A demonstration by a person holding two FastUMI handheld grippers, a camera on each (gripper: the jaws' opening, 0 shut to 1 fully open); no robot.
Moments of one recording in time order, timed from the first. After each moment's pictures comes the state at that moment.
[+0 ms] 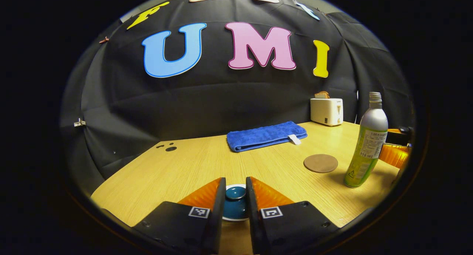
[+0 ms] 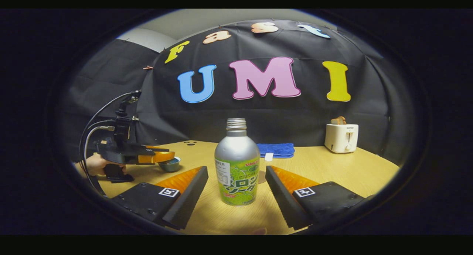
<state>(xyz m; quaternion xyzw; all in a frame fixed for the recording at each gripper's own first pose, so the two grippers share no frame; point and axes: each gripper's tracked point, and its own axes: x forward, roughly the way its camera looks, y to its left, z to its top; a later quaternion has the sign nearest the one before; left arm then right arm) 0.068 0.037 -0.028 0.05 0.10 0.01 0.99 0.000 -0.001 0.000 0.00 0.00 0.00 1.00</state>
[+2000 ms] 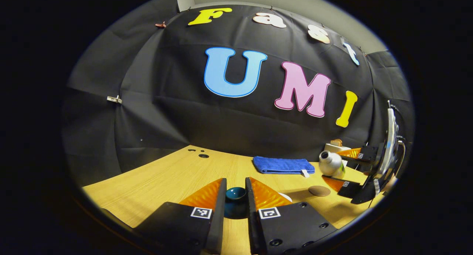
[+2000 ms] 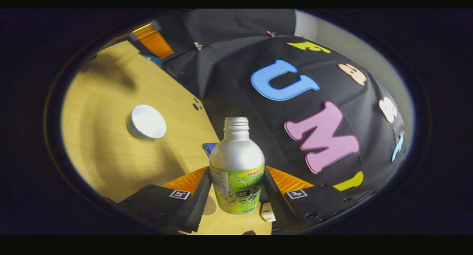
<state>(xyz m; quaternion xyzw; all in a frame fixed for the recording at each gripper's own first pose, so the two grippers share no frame) -0.039 0.139 0.040 -0.10 0.00 0.07 0.99 0.117 0.075 0.023 -0.55 0.02 0.03 0.83</state>
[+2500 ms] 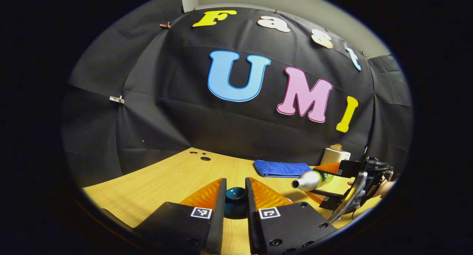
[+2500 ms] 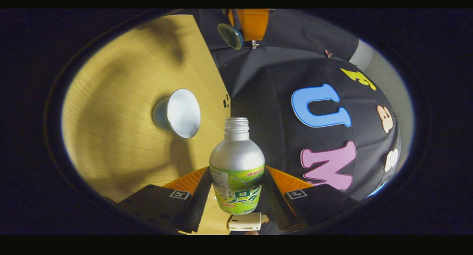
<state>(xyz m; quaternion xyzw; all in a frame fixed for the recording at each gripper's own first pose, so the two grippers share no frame) -0.047 0.151 0.048 -0.11 -0.01 0.08 0.99 0.131 0.101 -0.012 -0.70 0.04 0.08 0.71</state>
